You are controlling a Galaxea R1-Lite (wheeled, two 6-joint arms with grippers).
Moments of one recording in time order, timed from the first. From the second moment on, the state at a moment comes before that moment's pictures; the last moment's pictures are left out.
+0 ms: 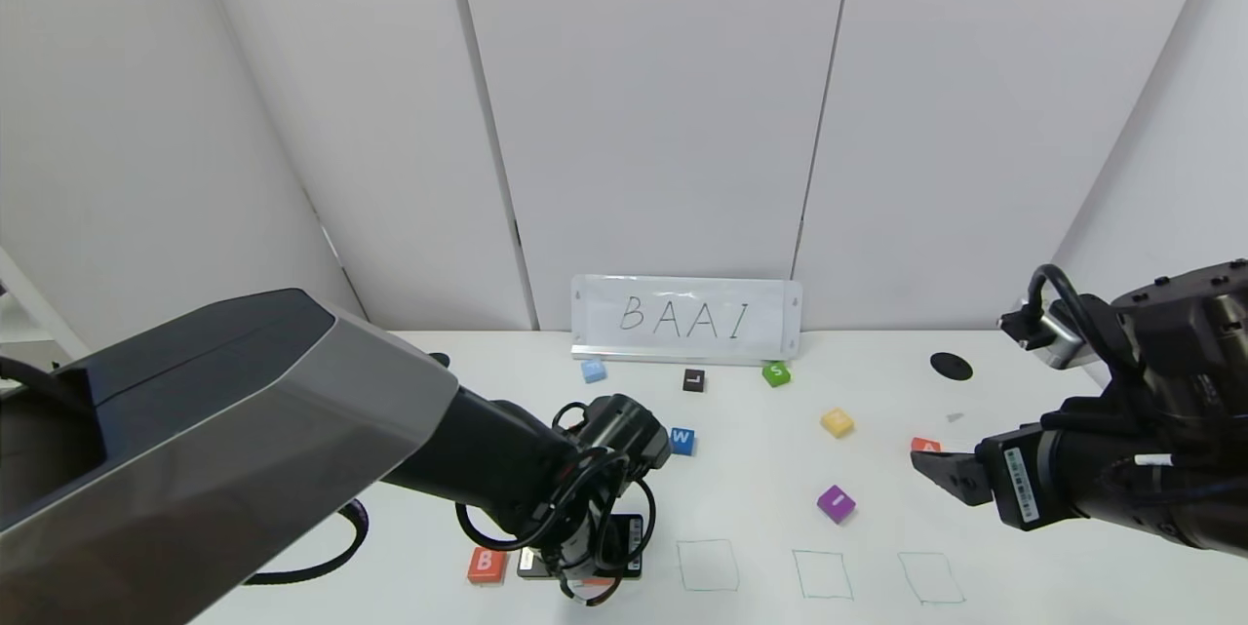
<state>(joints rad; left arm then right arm) -0.68 2.20 -1.18 0.24 0.16 -0.64 0.50 1.45 -0.82 0.10 -0.26 0.17</state>
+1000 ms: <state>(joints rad) -0.67 2.20 -1.17 0.23 0.16 -0.64 0.50 1.46 -0.82 0.09 -0.25 0.17</state>
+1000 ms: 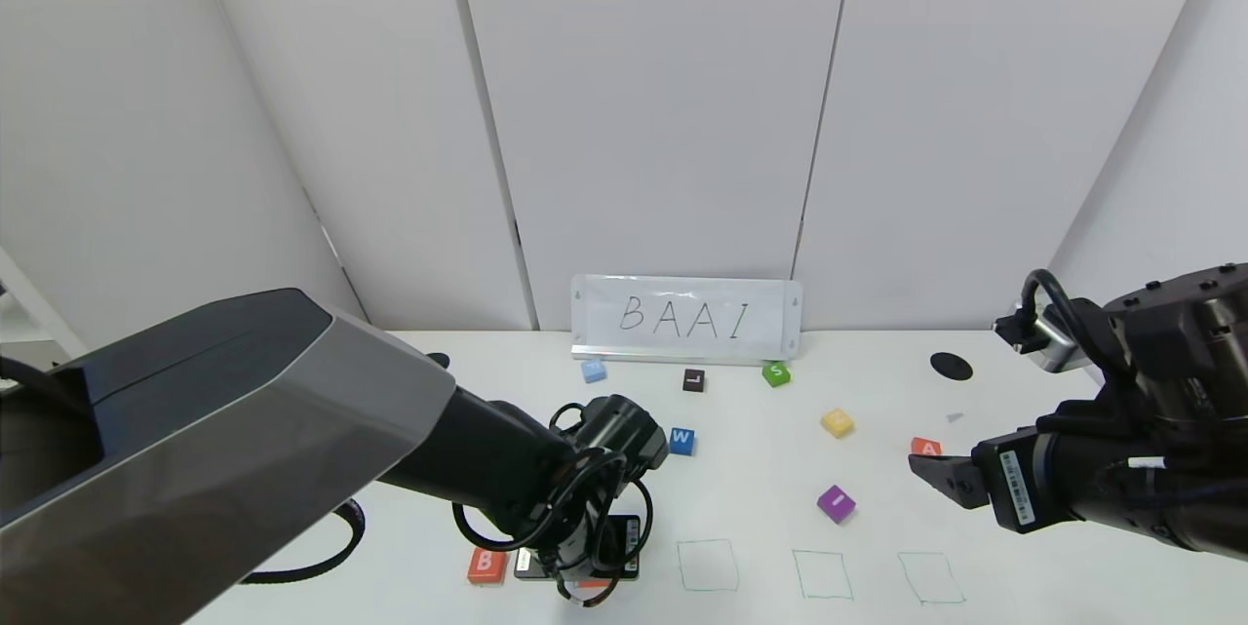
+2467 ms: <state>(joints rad) -0.48 1.73 -1.25 0.38 -0.01 -0.26 0.31 1.62 -0.97 0.23 -0.25 0.20</state>
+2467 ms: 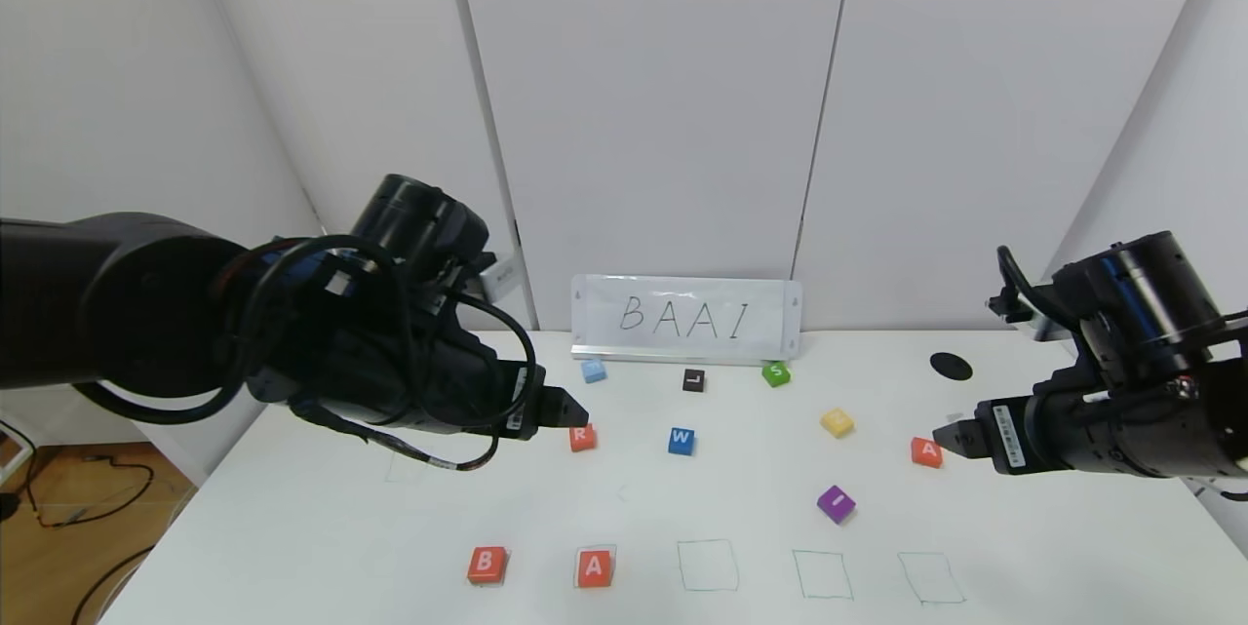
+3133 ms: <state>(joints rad) -0.36 1.57 -1.21 0.39 -0.13 -0.15 0.19 1.85 -1.10 0.26 -0.24 0.32</state>
